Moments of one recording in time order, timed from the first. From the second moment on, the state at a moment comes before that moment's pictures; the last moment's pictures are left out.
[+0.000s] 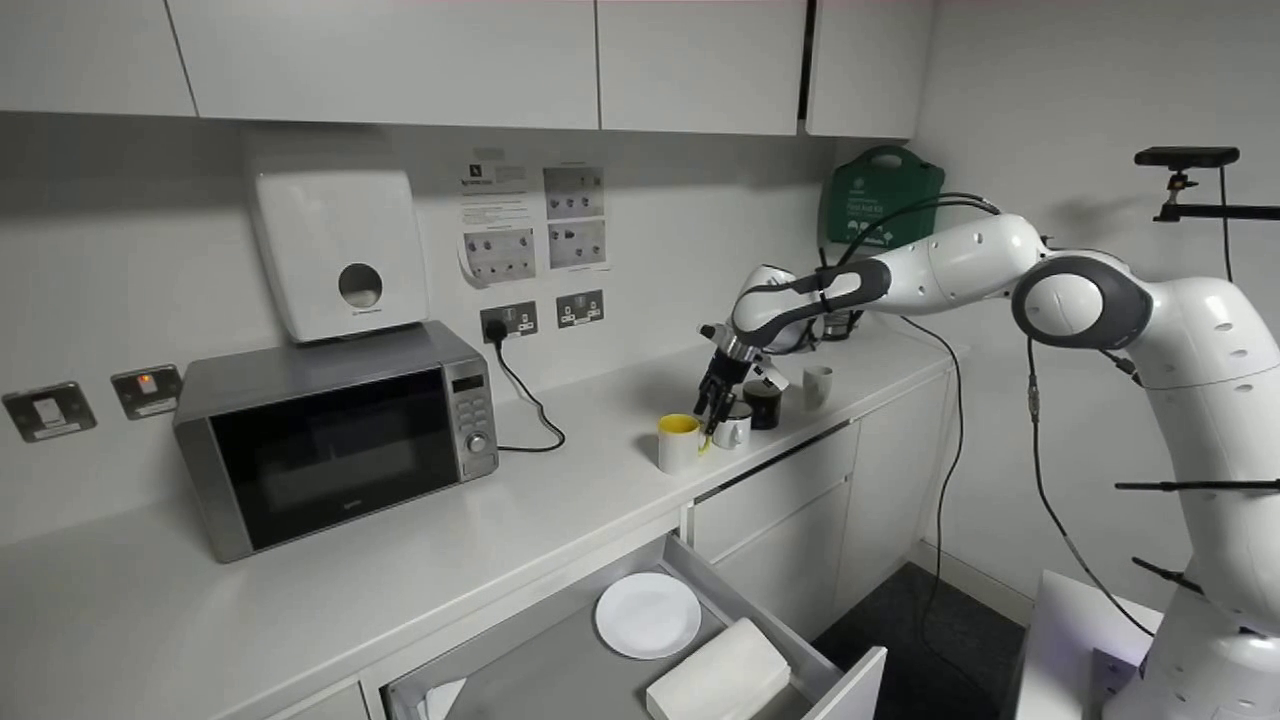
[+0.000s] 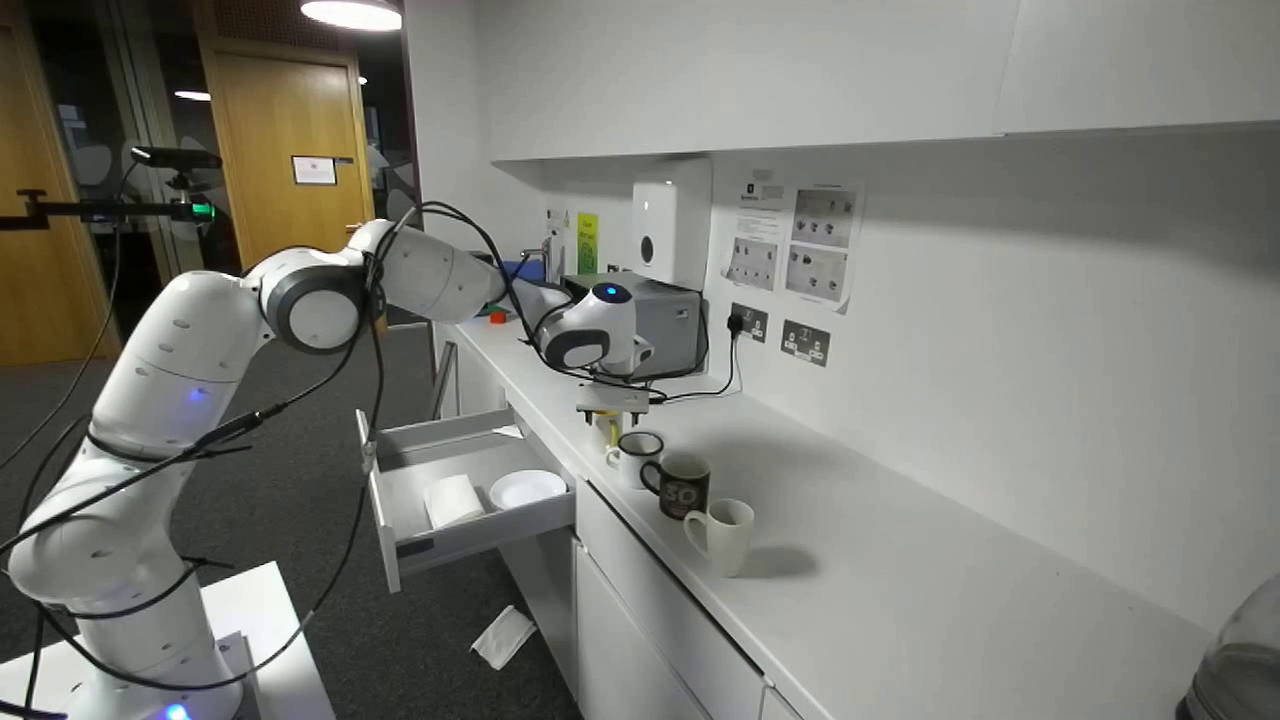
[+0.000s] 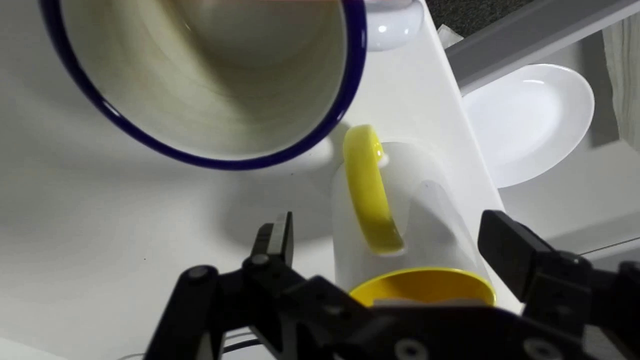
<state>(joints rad) -0.23 0.54 0.16 -1.54 0.31 2.32 -1.08</state>
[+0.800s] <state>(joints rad) -0.24 0.60 0.16 -1.46 0.35 2.17 -1.13</state>
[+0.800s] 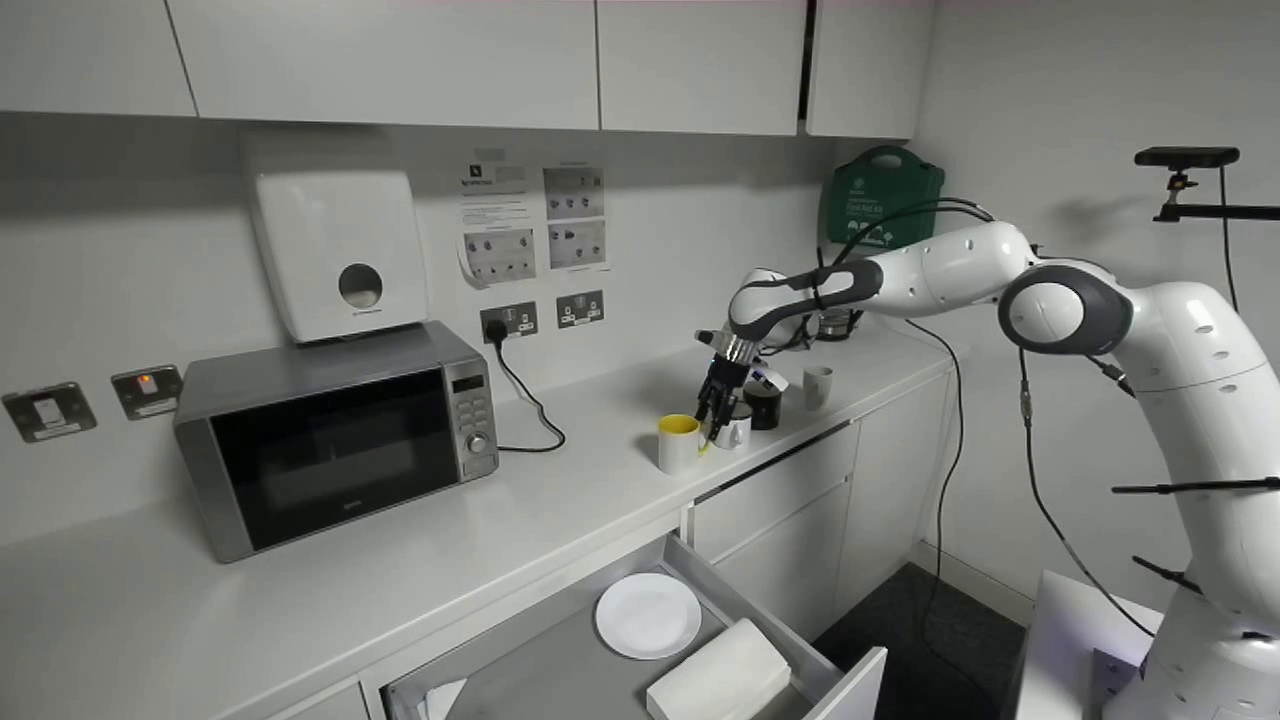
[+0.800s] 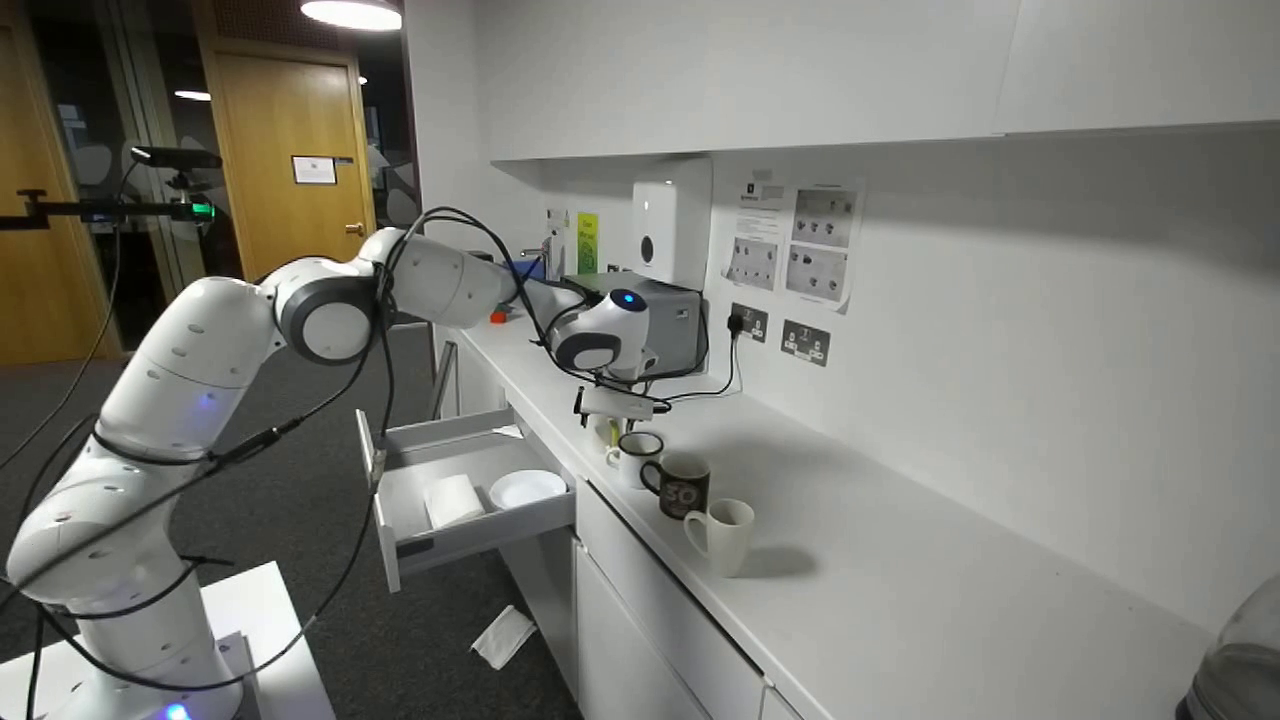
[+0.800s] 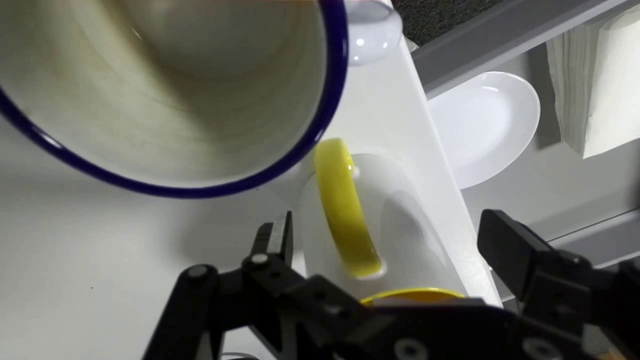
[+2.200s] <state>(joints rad) -0.24 0.62 0.15 -1.36 0.41 1.95 -0.95</state>
